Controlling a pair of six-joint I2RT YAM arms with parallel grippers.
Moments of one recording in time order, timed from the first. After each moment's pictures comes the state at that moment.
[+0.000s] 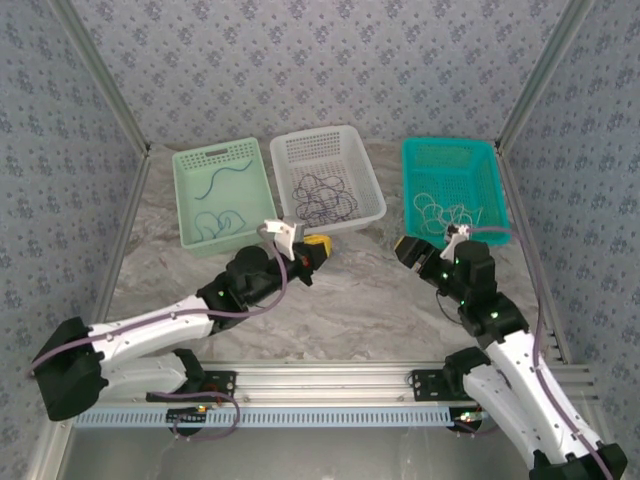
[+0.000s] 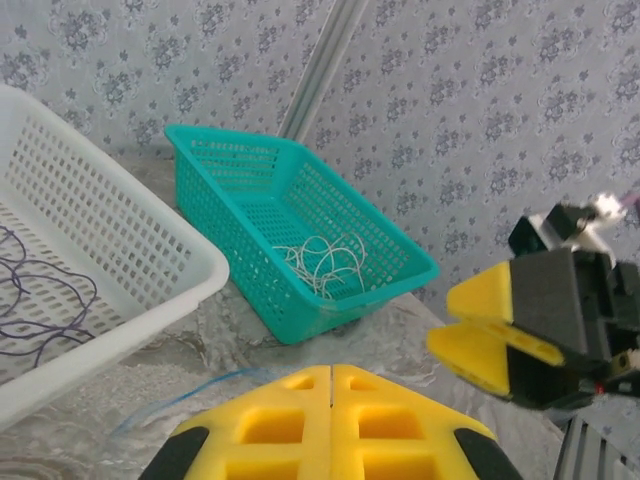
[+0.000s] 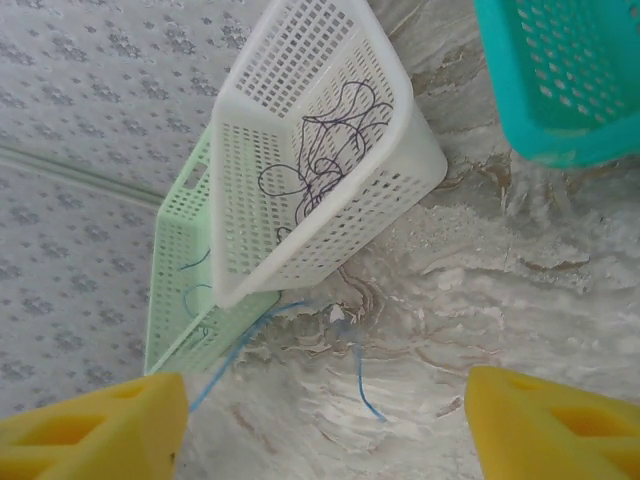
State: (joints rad) left arm -0.98 1.09 0.62 0.40 -0.08 -0.45; right arm 0.33 0.62 0.62 -0.44 -0.17 0.78
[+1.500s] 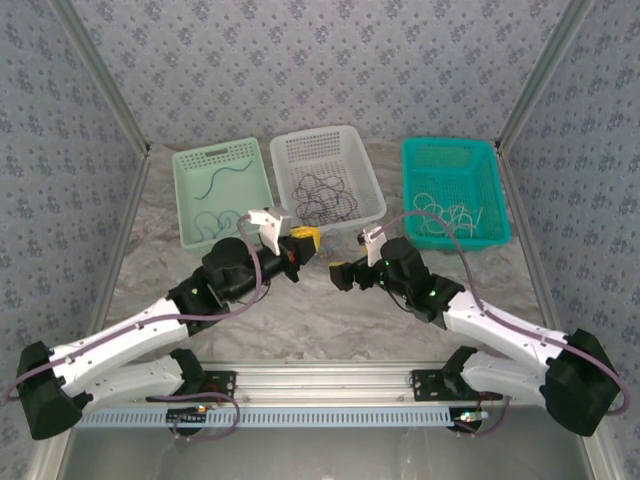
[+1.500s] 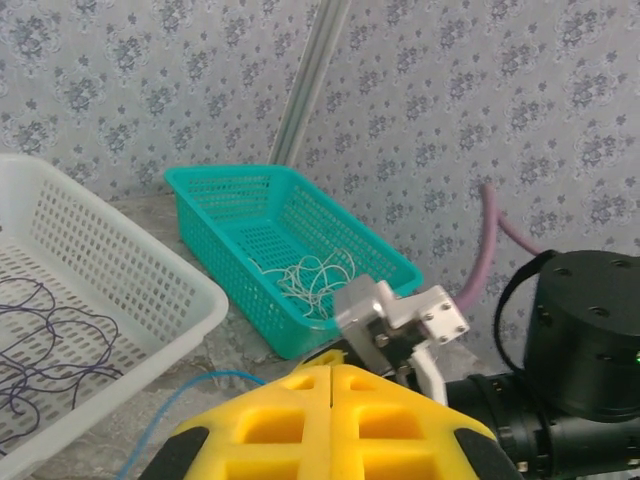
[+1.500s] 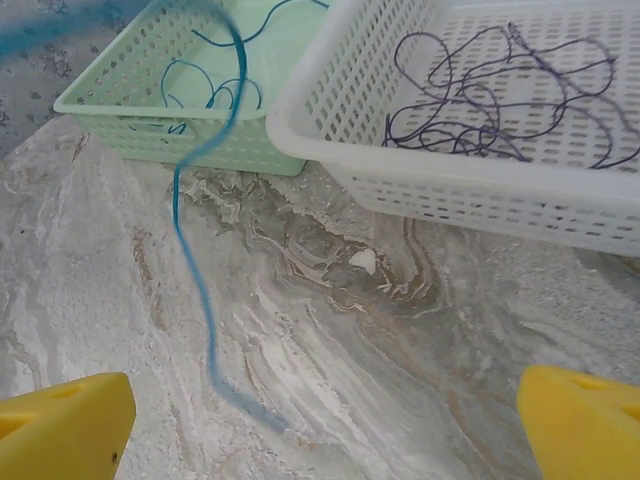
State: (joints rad) left arm -0.98 0.95 0.75 0.17 -0.04 -0.39; right arm 0.77 1.07 0.58 0.02 -0.02 0.28
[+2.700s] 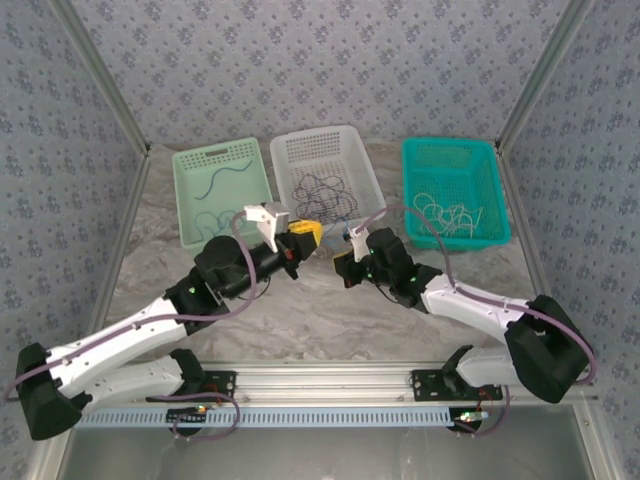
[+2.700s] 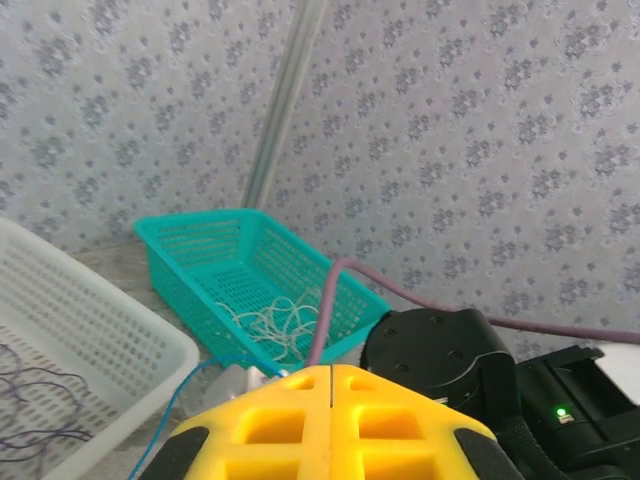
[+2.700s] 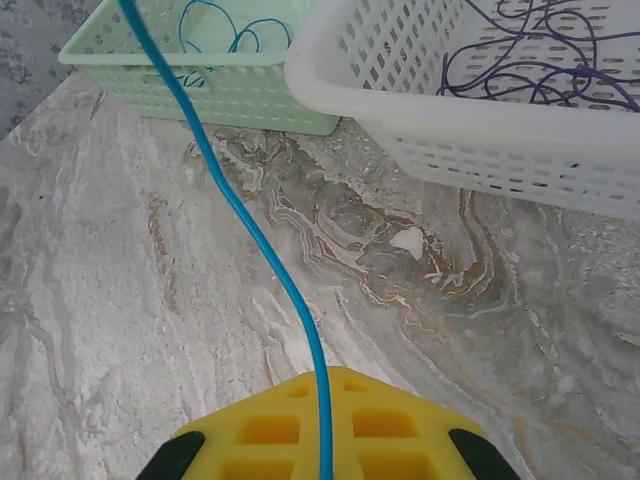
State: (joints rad) left arm -0.98 0.93 0.77 0.21 -0.03 -0.36; right arm 0.72 1.28 0.62 0.11 -0.17 0.28
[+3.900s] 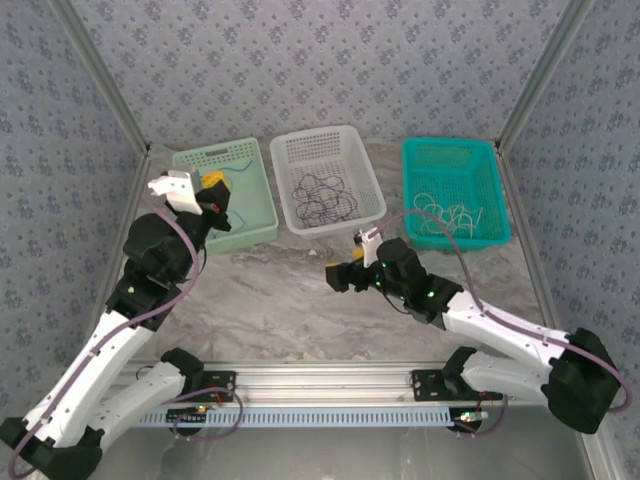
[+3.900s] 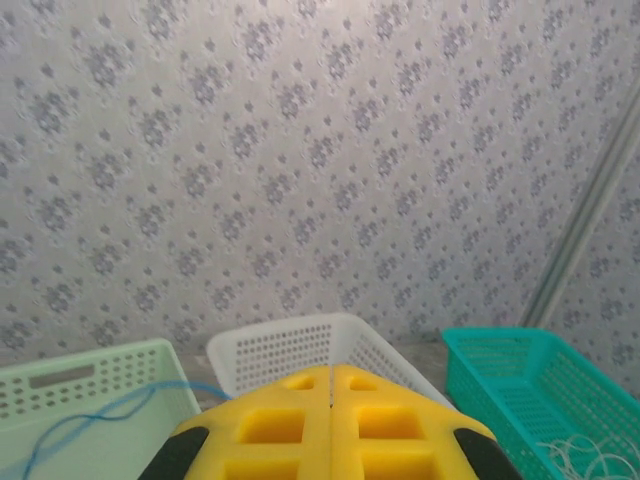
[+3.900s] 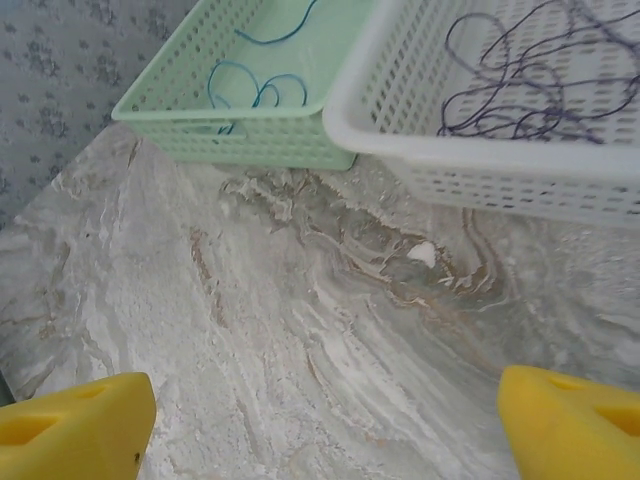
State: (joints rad) left arm -0.53 0.78 0.92 -0.05 -0.20 -0.21; right arm 0.81 1.04 0.60 -0.02 -0.02 0.37
